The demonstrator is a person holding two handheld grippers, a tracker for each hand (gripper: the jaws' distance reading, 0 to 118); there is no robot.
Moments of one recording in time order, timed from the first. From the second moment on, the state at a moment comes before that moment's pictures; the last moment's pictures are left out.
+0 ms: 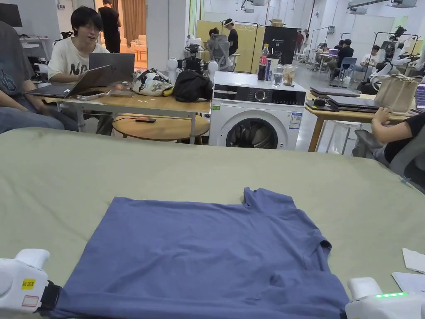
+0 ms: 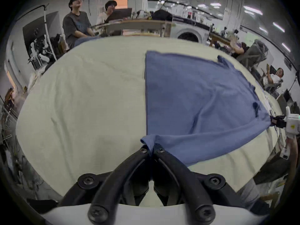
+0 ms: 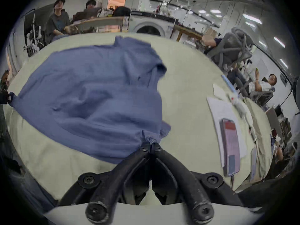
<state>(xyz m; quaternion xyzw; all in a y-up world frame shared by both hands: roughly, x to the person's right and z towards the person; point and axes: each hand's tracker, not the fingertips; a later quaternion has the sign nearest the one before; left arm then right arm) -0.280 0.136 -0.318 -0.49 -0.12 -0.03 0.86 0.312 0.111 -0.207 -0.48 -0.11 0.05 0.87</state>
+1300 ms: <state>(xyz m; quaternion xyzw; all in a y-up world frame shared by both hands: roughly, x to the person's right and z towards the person) -0.206 0.172 -0.314 -0.33 -0.08 -0.03 0.94 0.192 0.173 -0.222 -0.19 -0.12 -0.01 0.97</state>
